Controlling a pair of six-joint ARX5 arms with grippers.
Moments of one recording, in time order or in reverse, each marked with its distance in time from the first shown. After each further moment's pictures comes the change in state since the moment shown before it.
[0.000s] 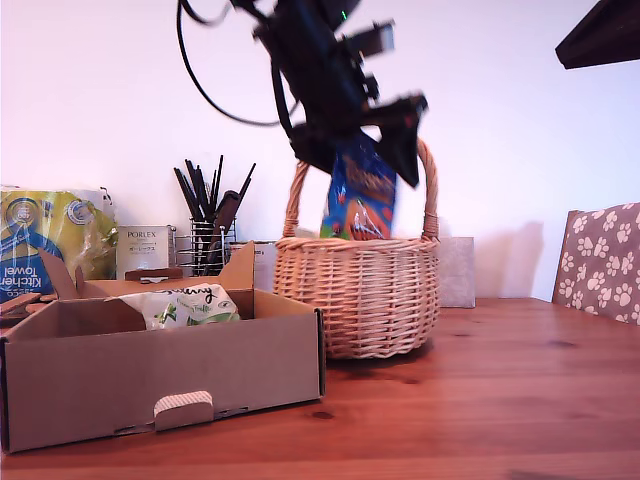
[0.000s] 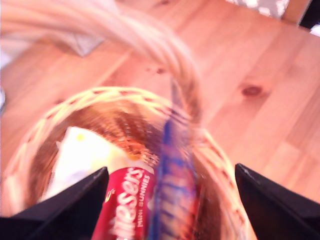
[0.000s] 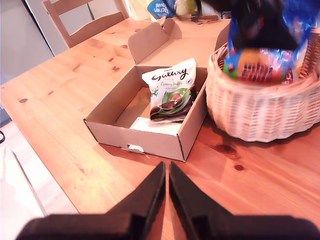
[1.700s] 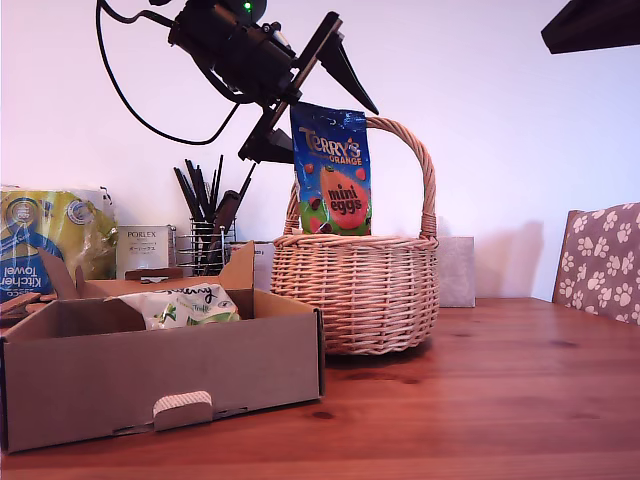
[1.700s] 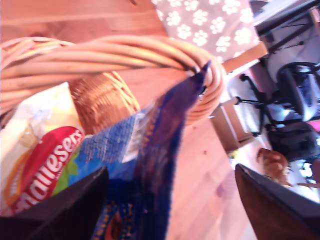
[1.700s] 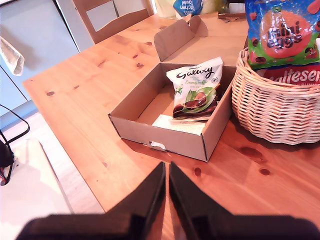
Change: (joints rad) left arm 0.202 -0.011 0.041 -0.055 0.584 -0.575; right arm 0.046 0.000 0.000 0.003 -0.046 0.000
